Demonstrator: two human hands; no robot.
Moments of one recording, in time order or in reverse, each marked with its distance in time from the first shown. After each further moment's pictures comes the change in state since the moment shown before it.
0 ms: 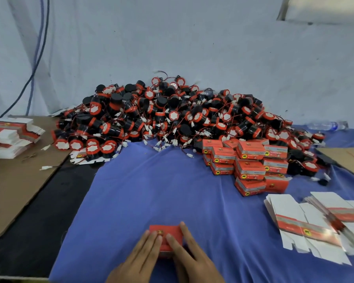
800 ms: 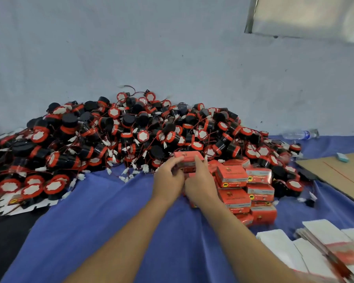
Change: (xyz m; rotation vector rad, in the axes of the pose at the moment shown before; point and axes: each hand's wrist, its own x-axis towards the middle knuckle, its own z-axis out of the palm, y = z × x) left_hand 0.321 -0.064 0.096 -0.995 0.146 -0.685; right_hand 0.247 0.134 -0.075 0.330 0.037 0.714
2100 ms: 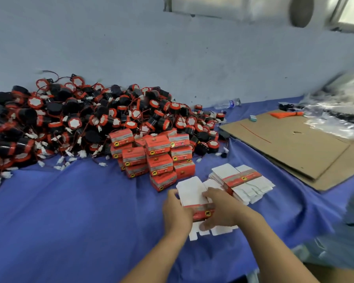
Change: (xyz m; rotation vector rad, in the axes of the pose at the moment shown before) left_hand -0.195 0.052 0.168 0.034 -0.227 -0.379; right_hand -0.156 0.167 -0.188 -0.682 -0.332 0.273
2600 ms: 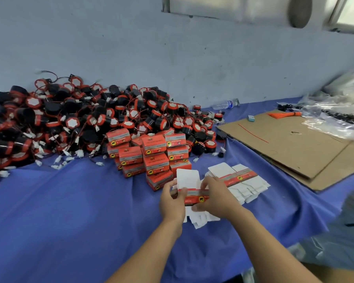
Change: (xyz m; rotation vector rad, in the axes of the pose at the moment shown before) left_hand 0.013 0.005 0.015 -0.452 0.049 -0.083; right_hand 0.008 -0.001 -0.002 0.259 0.301 -0.016
